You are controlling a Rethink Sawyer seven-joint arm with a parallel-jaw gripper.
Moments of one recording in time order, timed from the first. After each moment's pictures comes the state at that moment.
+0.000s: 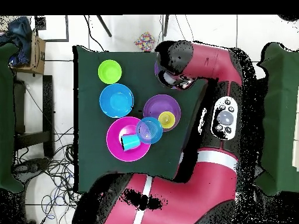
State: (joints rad) arm -0.25 -0.34 -0.11 0.88 -0.10 1.13 2.29
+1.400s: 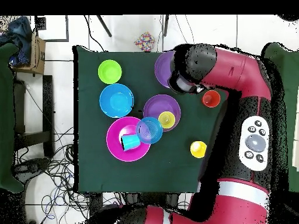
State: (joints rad) arm -0.31 -0.55 -0.06 1.06 -0.10 1.10 2.14
